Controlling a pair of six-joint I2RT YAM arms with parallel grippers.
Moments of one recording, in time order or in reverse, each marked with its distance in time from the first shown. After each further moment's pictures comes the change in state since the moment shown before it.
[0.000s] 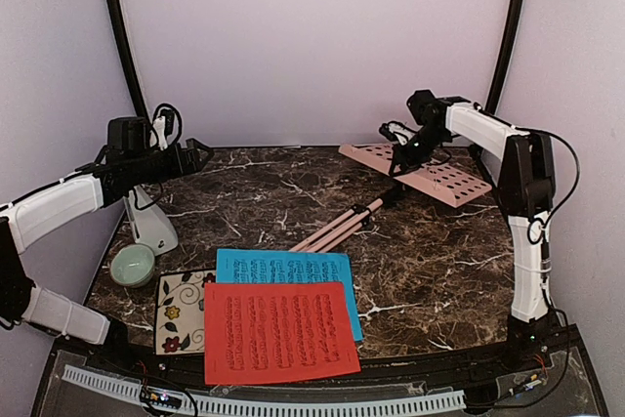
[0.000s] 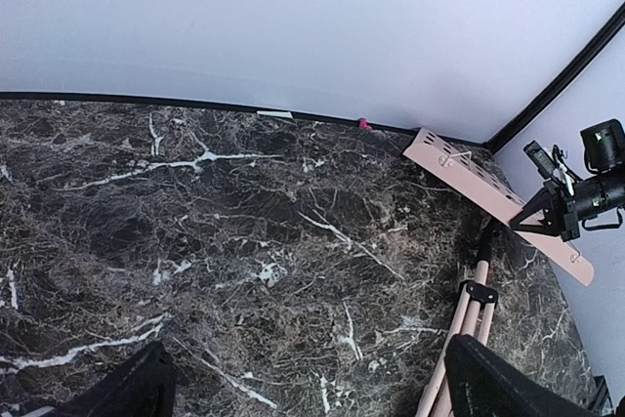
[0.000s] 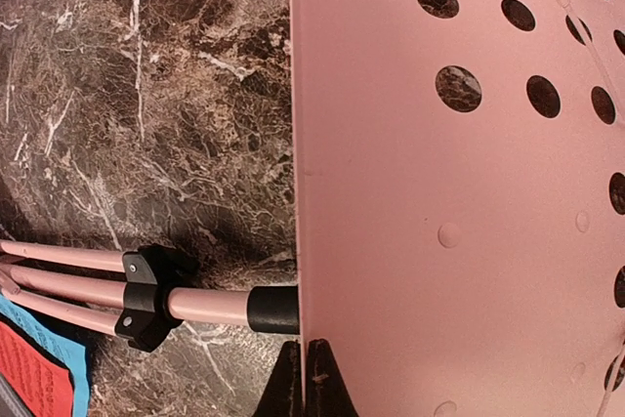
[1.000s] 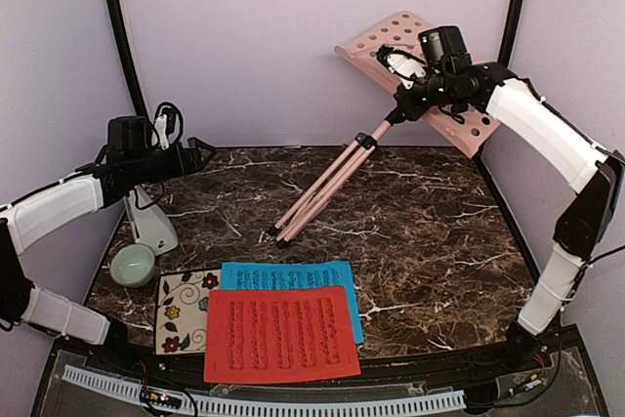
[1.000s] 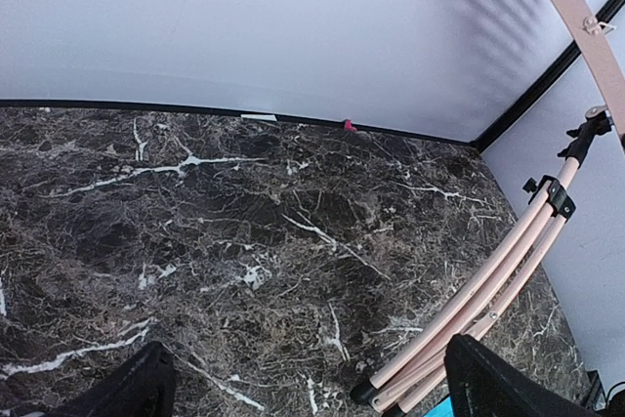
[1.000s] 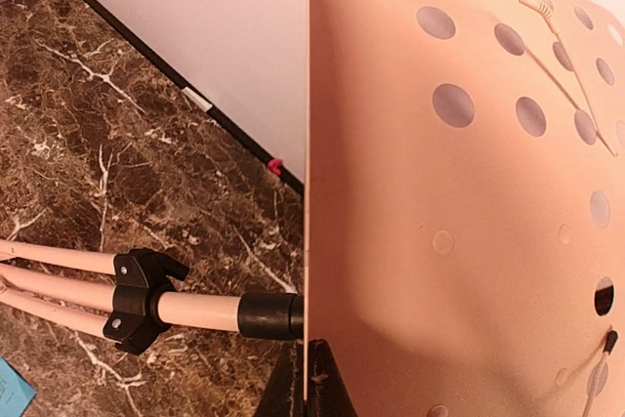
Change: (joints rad) left arm -0.014 -0.004 -0.001 0.016 0.017 -0.005; right arm 0.228 -0.491 -0.141 0.296 0.545 -0.206
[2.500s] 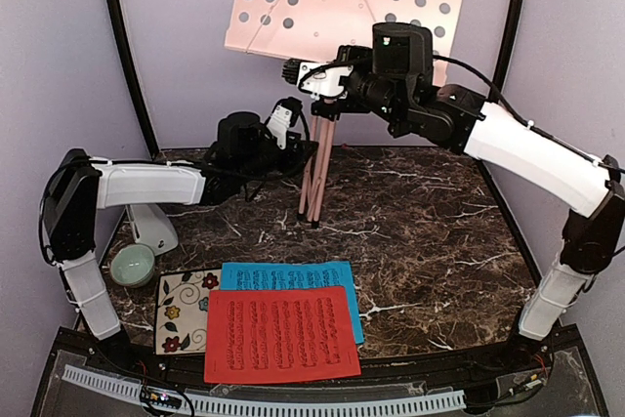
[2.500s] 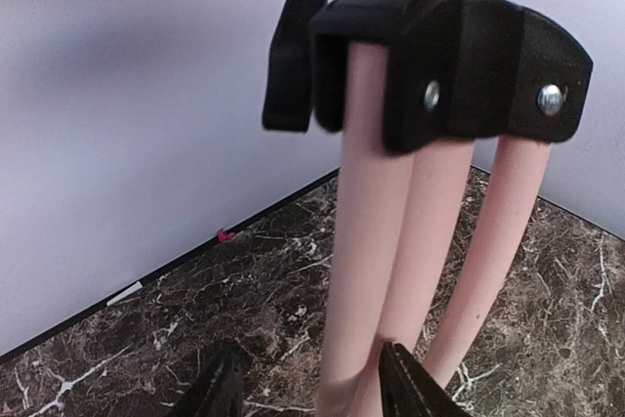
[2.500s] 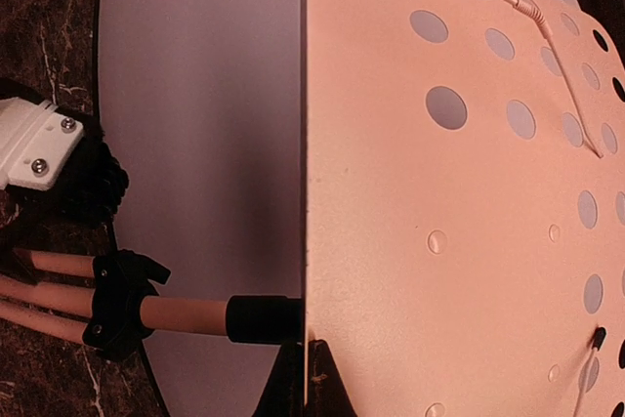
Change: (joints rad) left arm -0.493 0.520 0.331 0.438 -0.302 0.413; right arm 0.448 -0.060 -0.094 0.532 0.325 -0.885
